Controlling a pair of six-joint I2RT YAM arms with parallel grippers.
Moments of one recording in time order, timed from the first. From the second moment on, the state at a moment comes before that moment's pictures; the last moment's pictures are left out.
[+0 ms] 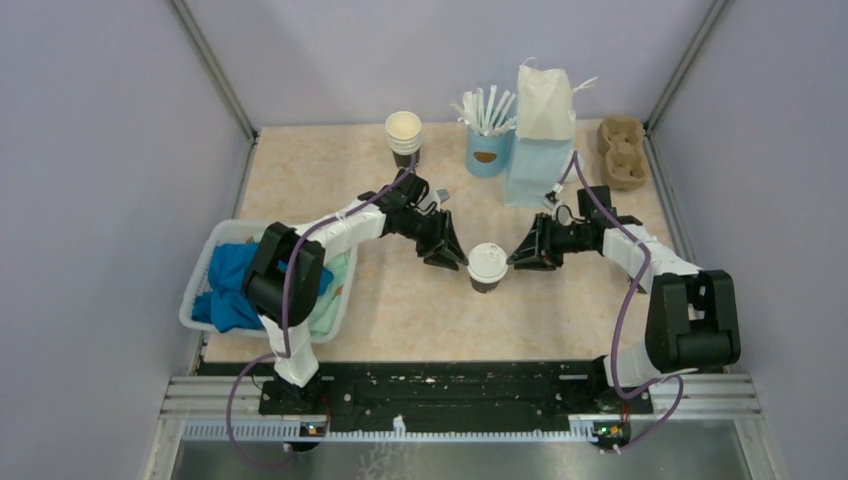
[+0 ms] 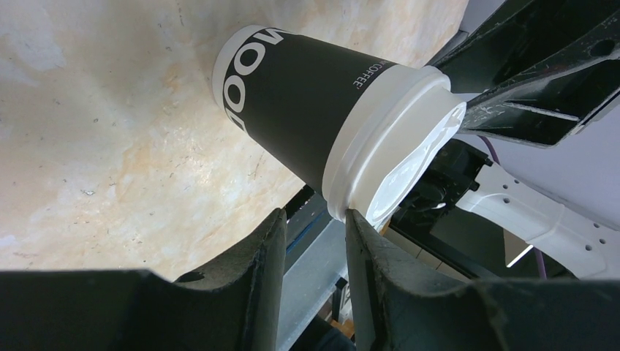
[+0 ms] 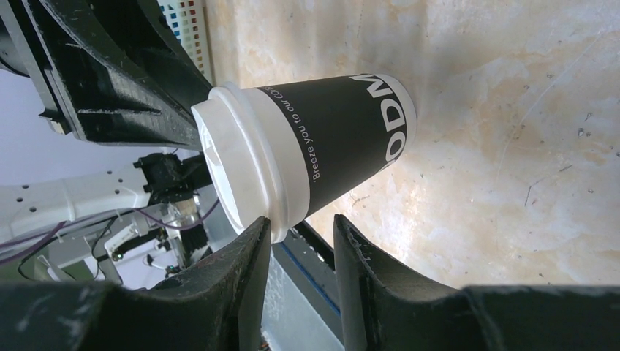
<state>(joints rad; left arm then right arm) -0.56 1.84 1.28 -0.44 0.77 -0.74 0.10 1.46 0.85 -0.48 -0.89 0.39</state>
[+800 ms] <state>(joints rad) -0.58 1.85 1.28 -0.47 0.76 -0.74 0.11 1.48 0.85 -0.47 -0.82 0.48</state>
